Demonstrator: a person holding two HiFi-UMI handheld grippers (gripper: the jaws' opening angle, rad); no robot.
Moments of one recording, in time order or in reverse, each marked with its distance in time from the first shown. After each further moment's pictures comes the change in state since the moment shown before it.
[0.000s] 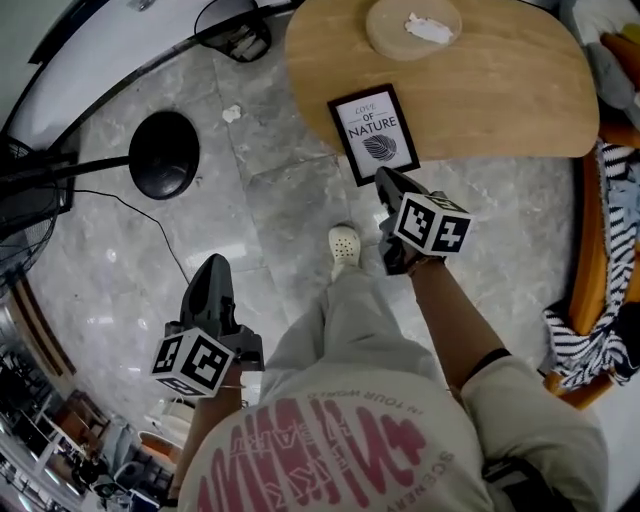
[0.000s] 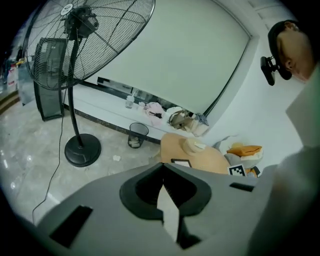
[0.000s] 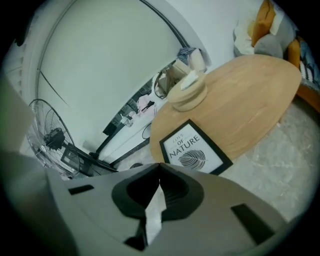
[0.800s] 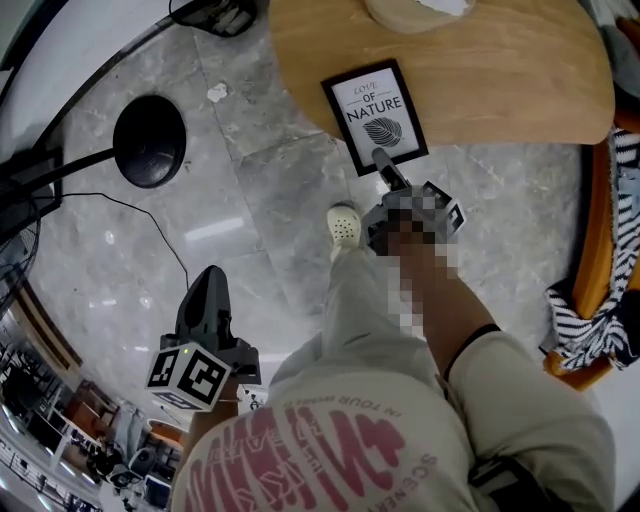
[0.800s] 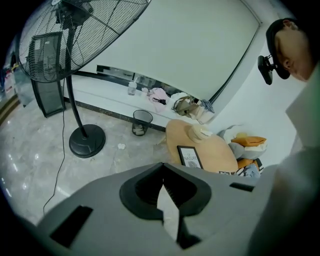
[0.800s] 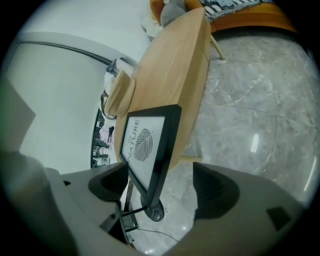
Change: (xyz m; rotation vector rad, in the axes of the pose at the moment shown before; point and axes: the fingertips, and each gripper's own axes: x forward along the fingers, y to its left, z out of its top) left arm 0.019 0.019 -0.028 -0.001 0.163 0.047; right arm 0.059 -0.093 -0.062 0.733 -0.159 -0.080
